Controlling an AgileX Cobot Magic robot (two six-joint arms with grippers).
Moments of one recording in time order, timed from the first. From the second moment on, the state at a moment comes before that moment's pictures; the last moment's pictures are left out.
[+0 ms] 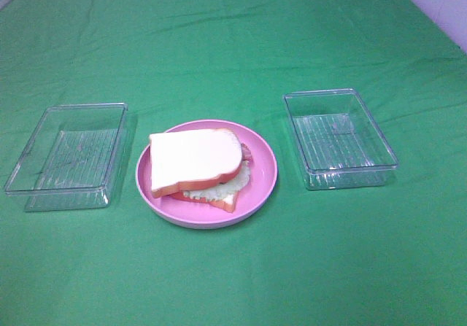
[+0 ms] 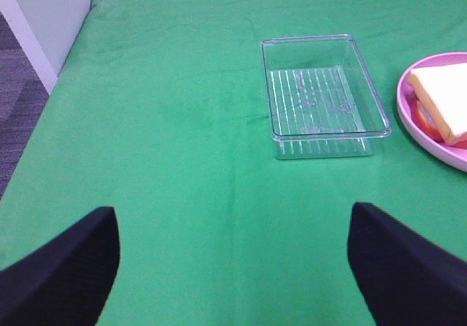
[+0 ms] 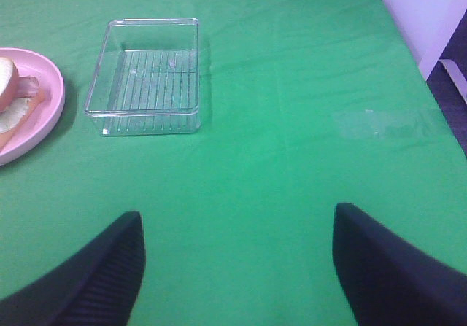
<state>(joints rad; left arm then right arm) 0.02 0.00 -0.50 0.02 1.05 -0.01 -0.06 -0.01 -0.51 0.09 1.07 -0.13</state>
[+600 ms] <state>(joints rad) 0.02 0.00 -0.50 0.00 1.05 0.00 -0.06 -0.01 -0.51 0.09 1.07 -0.13</state>
